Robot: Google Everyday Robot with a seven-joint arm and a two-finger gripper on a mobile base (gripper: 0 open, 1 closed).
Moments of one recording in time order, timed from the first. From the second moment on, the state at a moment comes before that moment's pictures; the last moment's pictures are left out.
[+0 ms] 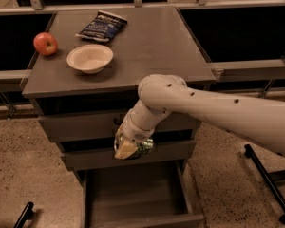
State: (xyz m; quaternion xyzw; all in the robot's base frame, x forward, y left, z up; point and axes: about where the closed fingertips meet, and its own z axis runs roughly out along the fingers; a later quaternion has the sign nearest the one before) arm 0.507 0.063 0.668 -0.72 0.65 0.18 0.17
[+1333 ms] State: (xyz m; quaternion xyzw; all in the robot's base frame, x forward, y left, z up) arm 0.518 -0.023 0.471 -0.65 0.70 0.18 0.22
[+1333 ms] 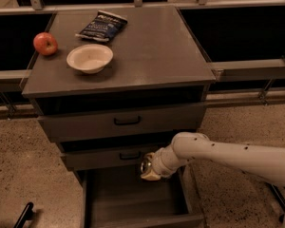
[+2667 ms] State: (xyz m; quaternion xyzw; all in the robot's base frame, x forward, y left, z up) arm 0.534 0.000 0.355 -0.66 0.68 0.24 0.21
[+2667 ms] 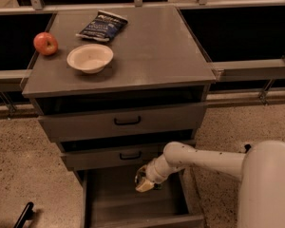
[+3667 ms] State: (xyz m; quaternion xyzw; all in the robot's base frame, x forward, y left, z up) arm 0.522 -0.005 0.251 -0.64 0.68 0.27 0.21
